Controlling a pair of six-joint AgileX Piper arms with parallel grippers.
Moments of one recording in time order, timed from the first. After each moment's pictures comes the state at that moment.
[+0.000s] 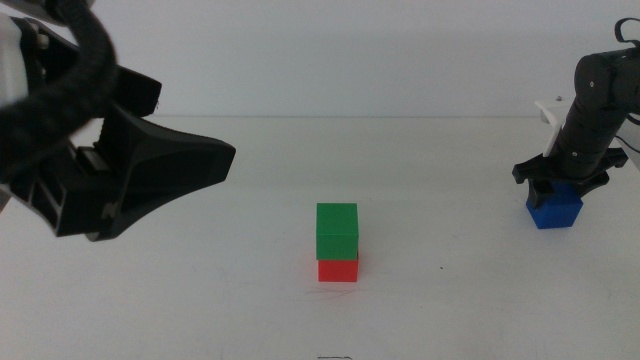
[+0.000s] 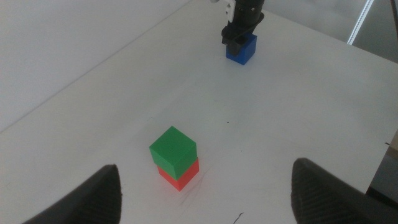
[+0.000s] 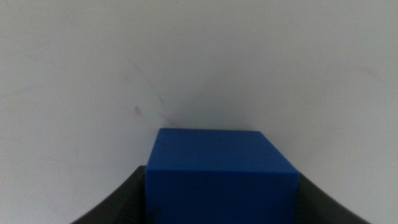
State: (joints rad) left arm -0.42 0.89 -1.14 -0.50 0.92 0.57; right arm 0.04 2.14 -1.66 -0.12 0.98 -0.02
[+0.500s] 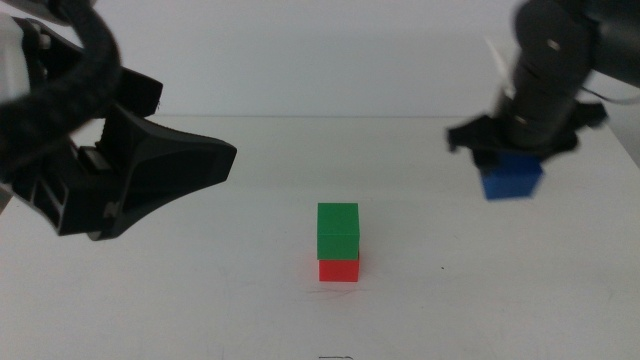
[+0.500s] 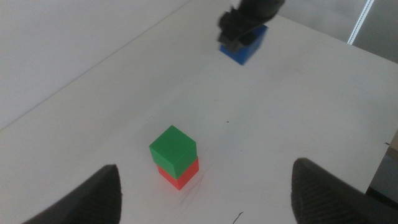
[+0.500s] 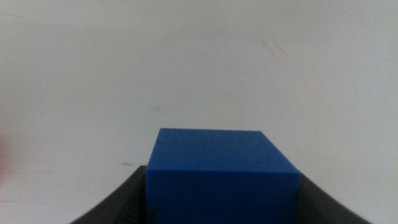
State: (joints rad) left arm -0.42 0.89 -1.14 -0.50 0.92 0.57; right arm 0.48 1.74 -1.54 -0.34 1.19 0.49
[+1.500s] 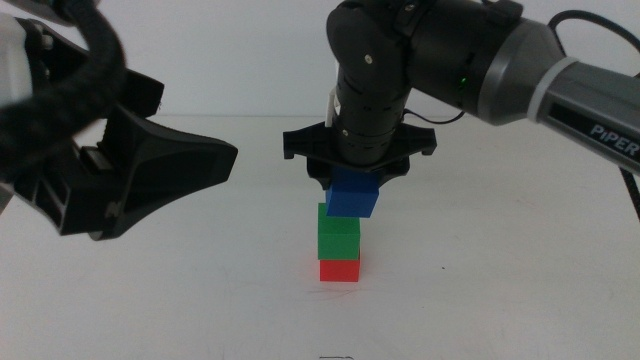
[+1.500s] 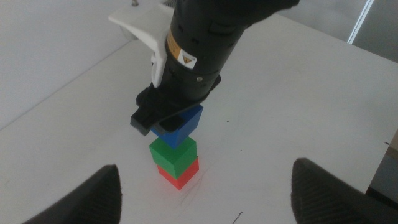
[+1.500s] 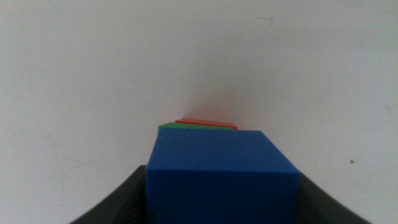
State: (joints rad) left arm -0.41 0.90 -1.14 -0.50 0.92 0.57; right arm 0.77 1.98 -1.90 -0.21 1.24 0.74
